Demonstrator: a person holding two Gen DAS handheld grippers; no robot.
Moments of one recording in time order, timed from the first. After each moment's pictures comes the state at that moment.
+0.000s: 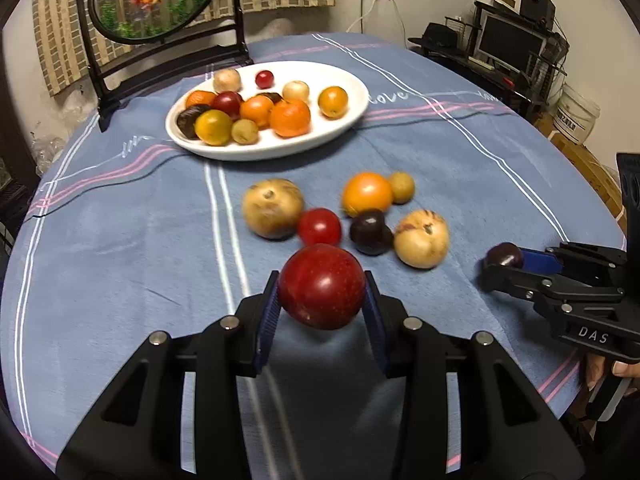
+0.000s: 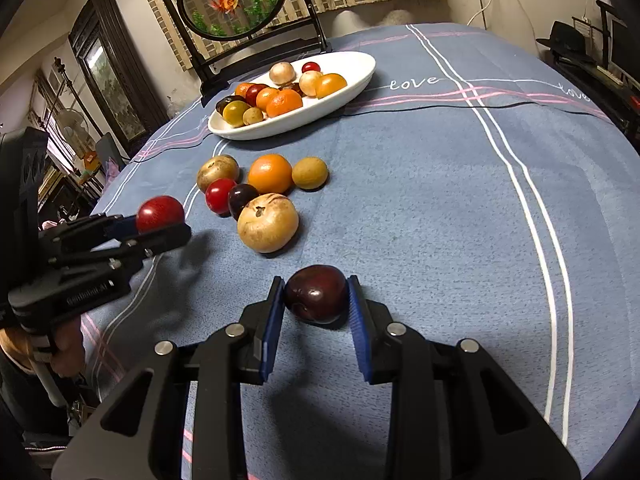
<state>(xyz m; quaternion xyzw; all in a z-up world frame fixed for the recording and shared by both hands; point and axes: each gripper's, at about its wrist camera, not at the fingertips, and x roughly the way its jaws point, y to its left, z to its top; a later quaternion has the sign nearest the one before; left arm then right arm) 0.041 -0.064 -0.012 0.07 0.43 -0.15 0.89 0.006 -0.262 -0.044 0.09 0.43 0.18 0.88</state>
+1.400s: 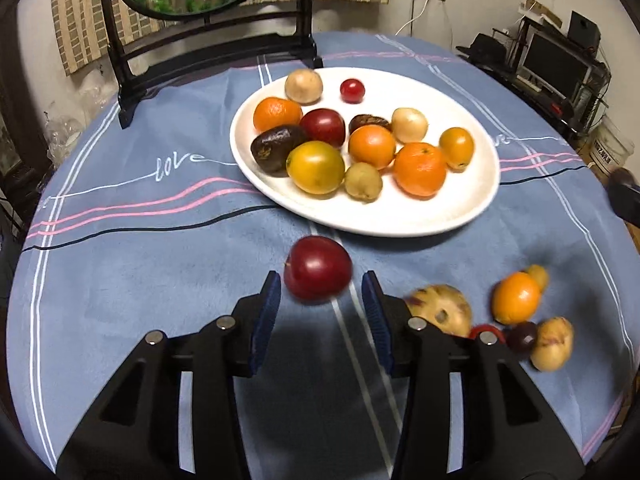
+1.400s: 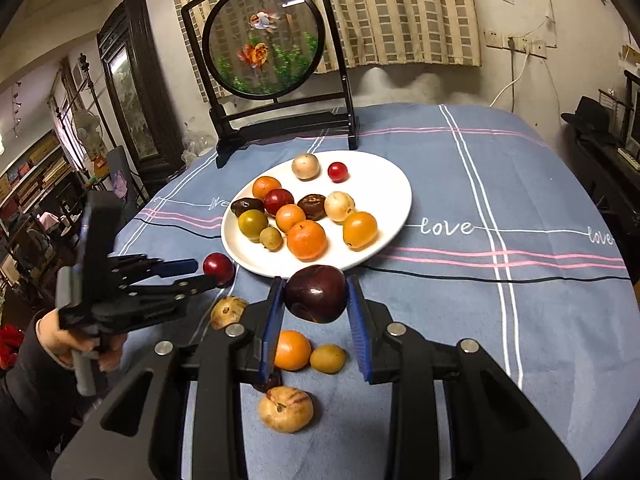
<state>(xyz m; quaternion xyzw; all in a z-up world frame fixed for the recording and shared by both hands) 0.163 -0.004 -0.021 0.05 0.45 -0.11 0.89 0.090 -0.241 0.037 0.04 0.35 0.20 0.91</state>
